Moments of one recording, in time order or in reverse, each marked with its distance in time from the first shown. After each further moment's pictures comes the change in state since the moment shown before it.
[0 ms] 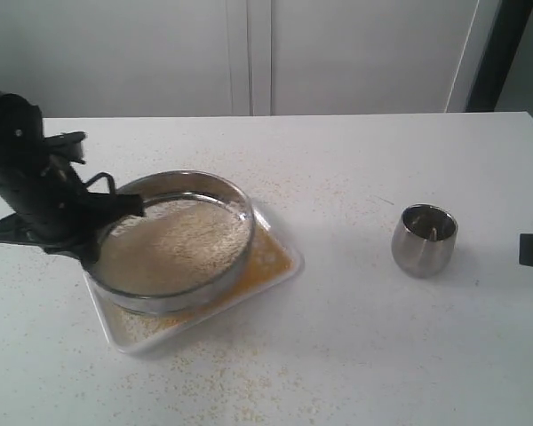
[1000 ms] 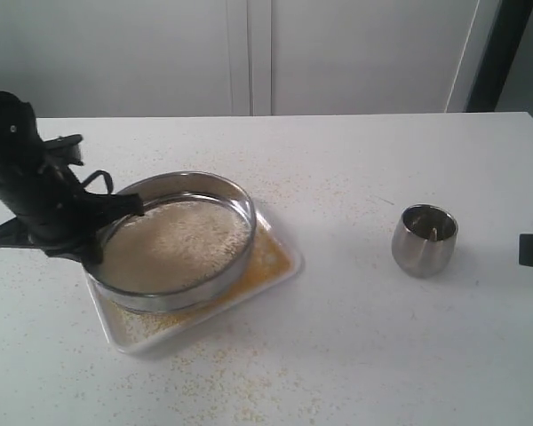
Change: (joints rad) left arm 0.015 0.006 0.001 -0.102 0.004 0.068; right arm 0.000 0.000 0.000 0.000 0.000 -0.002
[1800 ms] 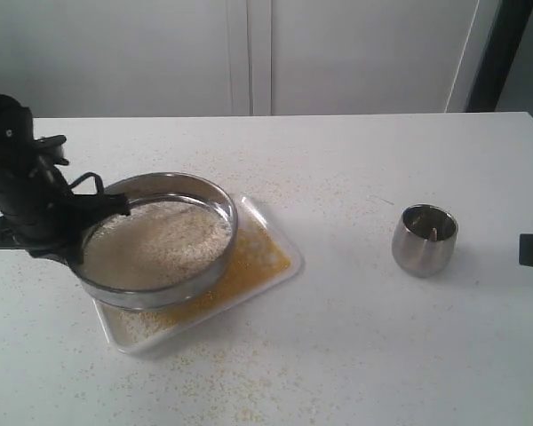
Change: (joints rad) left arm -0.008 -0.002 0.000 0.113 0.022 -0.145; right arm 0.000 0.000 0.000 0.000 0.000 0.000
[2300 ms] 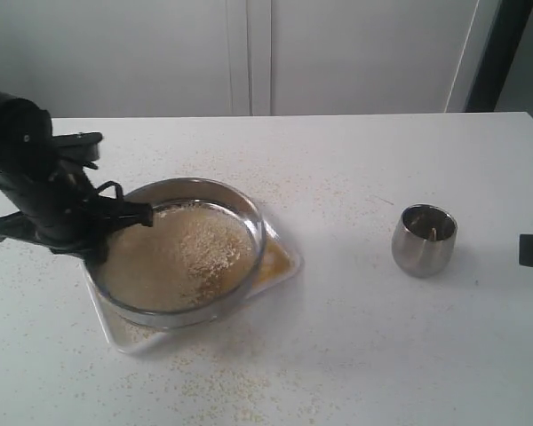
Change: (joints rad) left arm -0.042 -0.014 0.008 0.031 -0.035 0.121; right arm 0.000 0.000 0.000 0.000 0.000 0.000
